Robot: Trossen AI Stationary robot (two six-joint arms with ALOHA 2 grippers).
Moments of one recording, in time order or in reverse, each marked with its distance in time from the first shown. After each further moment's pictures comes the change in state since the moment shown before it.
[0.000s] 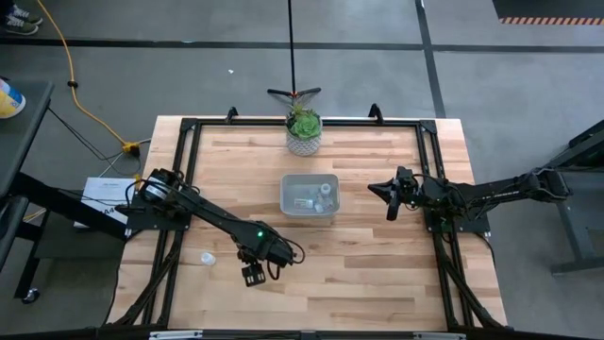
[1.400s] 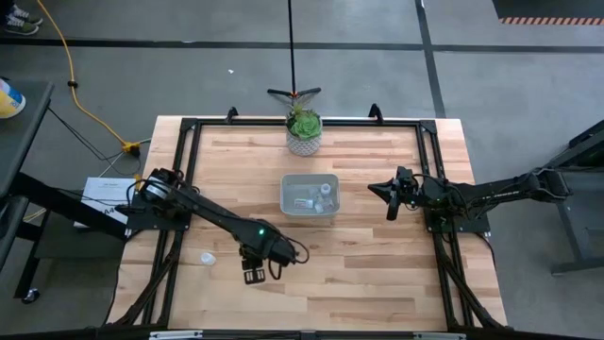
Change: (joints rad) left arm 0.015 0.000 0.092 -0.095 -0.070 0.107; right arm 0.000 0.000 0.000 0.000 0.003 0.000
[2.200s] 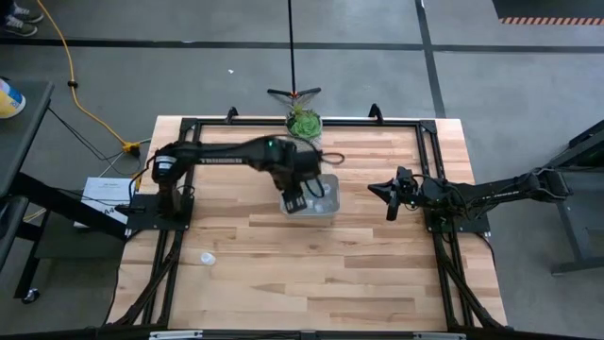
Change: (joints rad) left arm 0.469 0.004 0.390 -0.014 -0.164 0.311; right arm 0.000 0.000 0.000 -0.017 0.001 0.000
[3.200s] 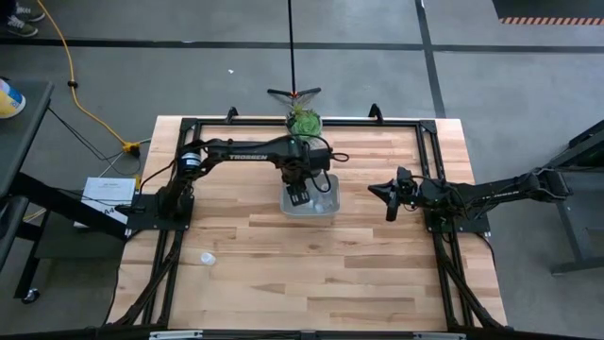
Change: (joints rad) left arm 0.101 0.192 -0.002 0.021 -0.054 0.143; right arm 0.000 0.000 0.000 -0.037 0.000 -0.004
